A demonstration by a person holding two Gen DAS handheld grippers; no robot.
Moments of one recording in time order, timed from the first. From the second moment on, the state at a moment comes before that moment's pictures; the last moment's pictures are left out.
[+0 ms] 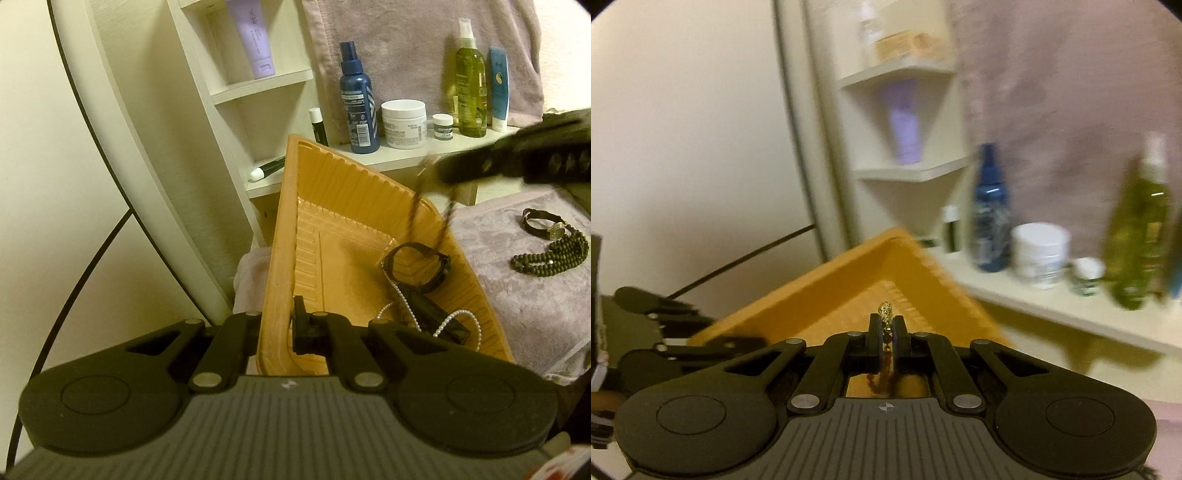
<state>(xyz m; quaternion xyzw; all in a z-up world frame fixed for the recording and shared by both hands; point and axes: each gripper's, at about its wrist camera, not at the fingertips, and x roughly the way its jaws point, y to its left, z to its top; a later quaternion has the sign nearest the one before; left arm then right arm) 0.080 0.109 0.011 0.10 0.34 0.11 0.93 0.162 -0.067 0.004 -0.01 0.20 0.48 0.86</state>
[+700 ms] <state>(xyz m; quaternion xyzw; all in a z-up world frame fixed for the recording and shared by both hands) 0.080 0.108 0.012 0.10 0.34 0.11 0.93 0.144 -0.138 -0.063 0.00 0.23 0.33 0.92</state>
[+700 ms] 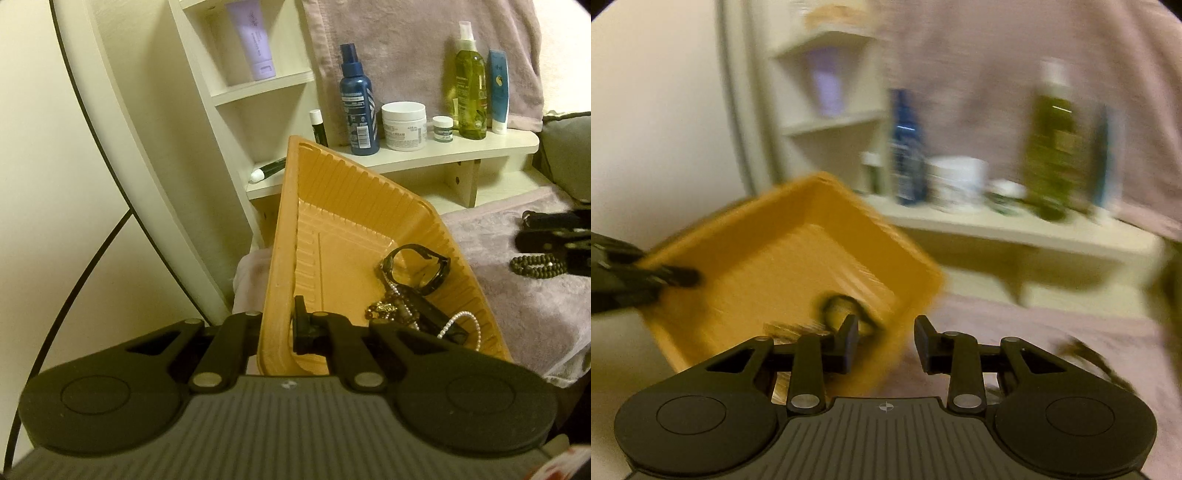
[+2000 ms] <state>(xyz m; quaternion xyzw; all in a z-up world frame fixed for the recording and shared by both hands) 0.081 0.106 0.013 0.11 0.34 0.11 0.93 0.196 -0.210 -0.121 -0.20 0.29 0.25 0.91</state>
